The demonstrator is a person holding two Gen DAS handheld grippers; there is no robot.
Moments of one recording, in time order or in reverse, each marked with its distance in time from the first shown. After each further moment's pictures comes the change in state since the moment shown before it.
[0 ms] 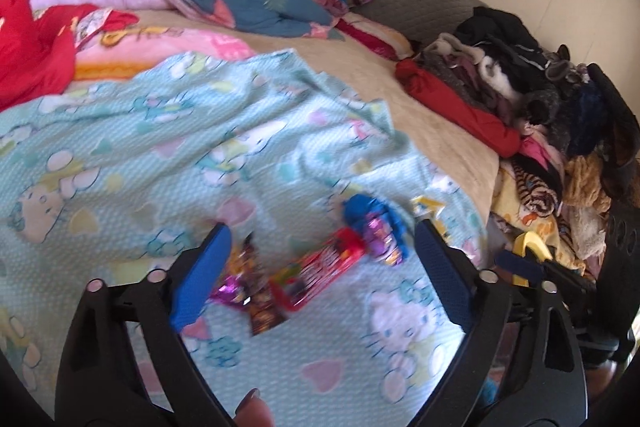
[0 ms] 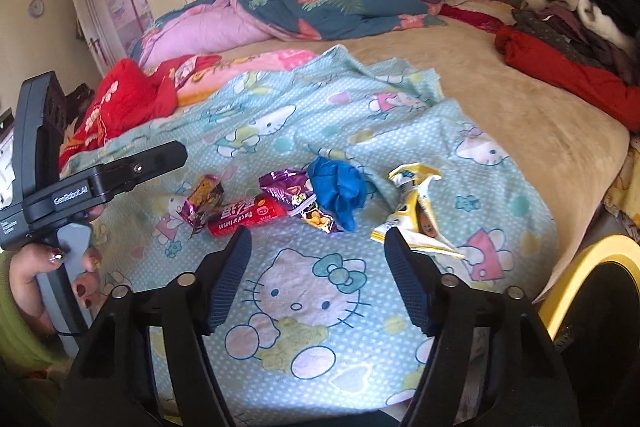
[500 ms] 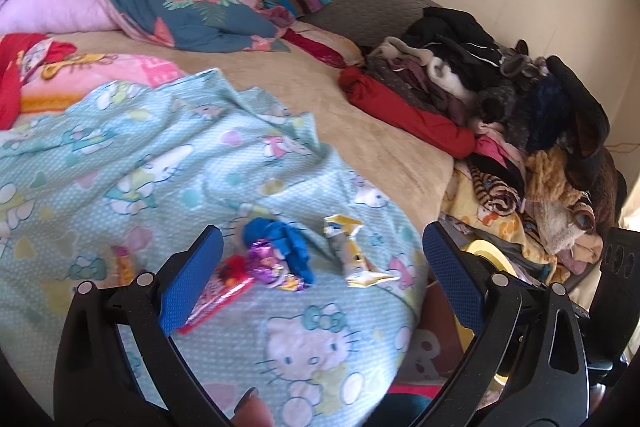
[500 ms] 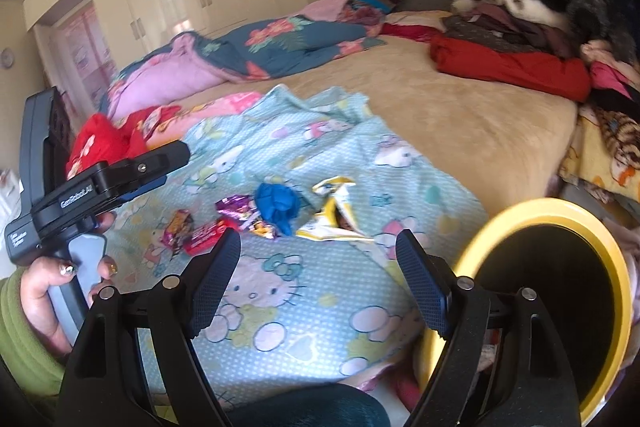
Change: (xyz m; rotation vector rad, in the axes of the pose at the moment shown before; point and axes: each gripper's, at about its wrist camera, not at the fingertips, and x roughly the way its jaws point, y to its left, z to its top) left arm 0.004 -0.076 0.014 0.056 -0.049 -0.134; right arm -0.073 -0.040 -0.017 0.139 -0.123 -0.101
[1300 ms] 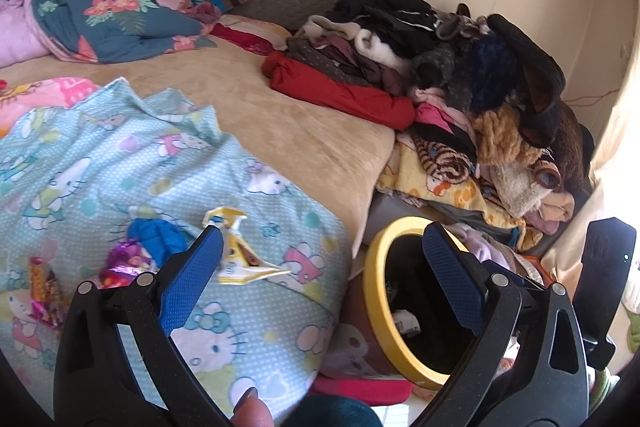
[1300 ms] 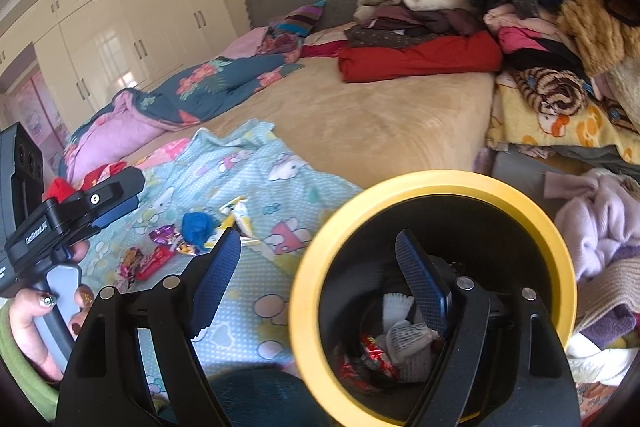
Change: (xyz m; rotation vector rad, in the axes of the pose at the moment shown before) left arm 0.022 -0.105 -0.014 0.142 0.044 -0.149; right arm -0.070 -0.093 -0.032 0.215 -0.107 -0.157
